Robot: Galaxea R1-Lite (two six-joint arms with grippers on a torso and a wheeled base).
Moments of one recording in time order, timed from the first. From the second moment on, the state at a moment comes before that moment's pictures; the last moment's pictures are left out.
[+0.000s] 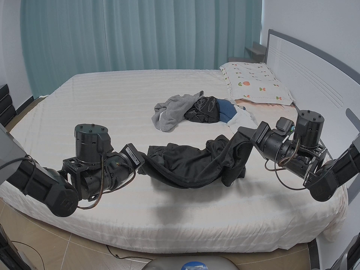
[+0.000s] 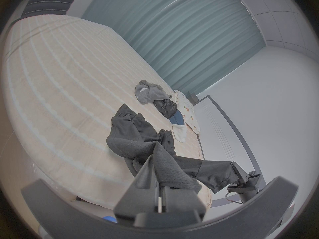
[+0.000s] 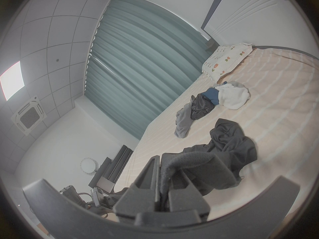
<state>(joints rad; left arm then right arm) -0.47 1.83 -0.70 -0.76 0.03 -0.94 0.46 1.87 -0.72 -1.08 0.08 0.82</state>
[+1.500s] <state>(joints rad) -0.44 1.72 -0.71 -0.71 0.03 -0.94 0.53 1.89 -0.84 -1.14 -0.03 0.63</state>
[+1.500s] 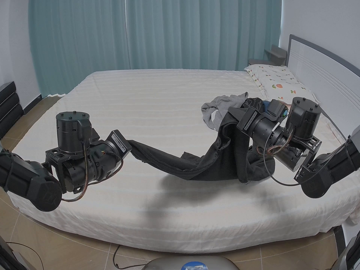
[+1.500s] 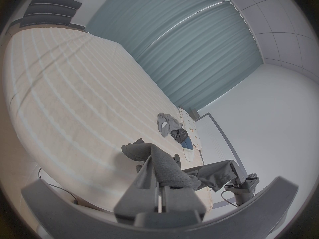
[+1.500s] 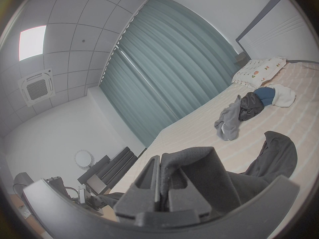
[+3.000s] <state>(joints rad) -0.45 1.70 -0.66 -0.71 0.04 -0.94 0.43 1.87 -0.75 -1.15 -0.02 0.72</state>
